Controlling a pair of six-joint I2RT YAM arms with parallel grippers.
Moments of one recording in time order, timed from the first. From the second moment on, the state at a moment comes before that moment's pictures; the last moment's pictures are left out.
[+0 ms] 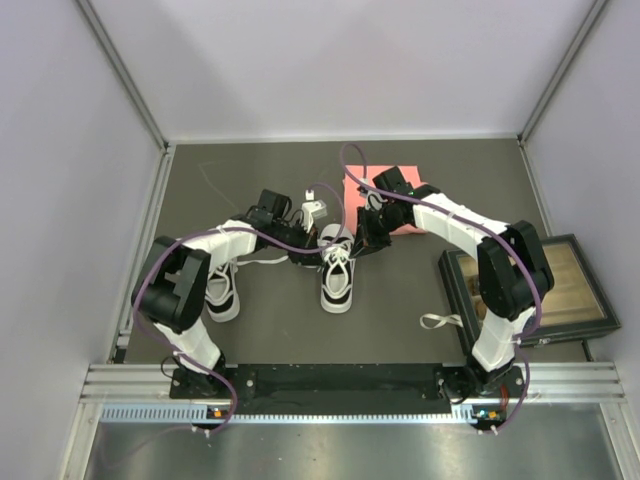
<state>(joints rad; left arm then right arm) -0.41 1.71 1.00 -0.23 0.84 0.20 0.52 1.79 1.32 -0.62 -0.52 0.45</state>
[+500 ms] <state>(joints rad) -0.40 1.67 1.00 -0.33 0.83 0.29 0.51 1.79 1.32 -0.62 -0.52 0.46</state>
